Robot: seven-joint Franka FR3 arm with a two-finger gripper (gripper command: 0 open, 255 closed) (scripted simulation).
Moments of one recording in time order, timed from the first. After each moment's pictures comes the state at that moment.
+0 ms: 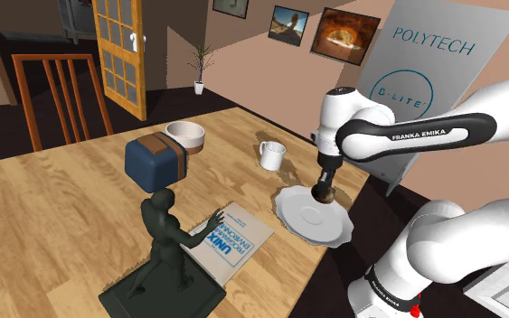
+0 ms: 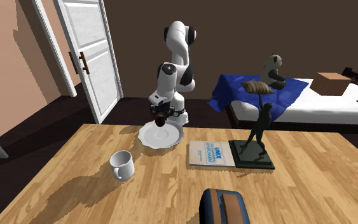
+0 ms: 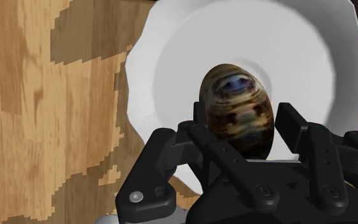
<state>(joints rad) 0.01 -0.62 0.00 -2.75 -0.24 1.94 -0.12</state>
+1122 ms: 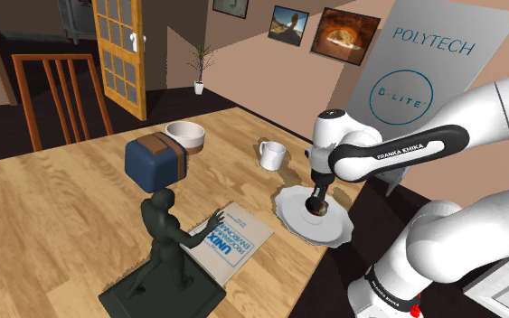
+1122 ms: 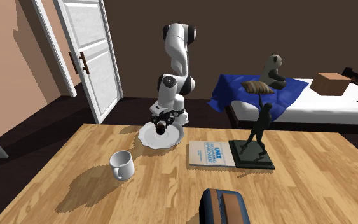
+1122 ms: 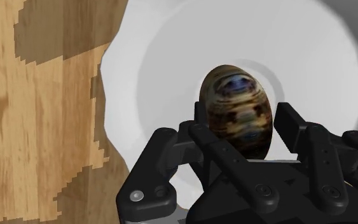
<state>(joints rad) 0.00 -0.51 0.00 -2.85 -0.28 2.14 -0.07</state>
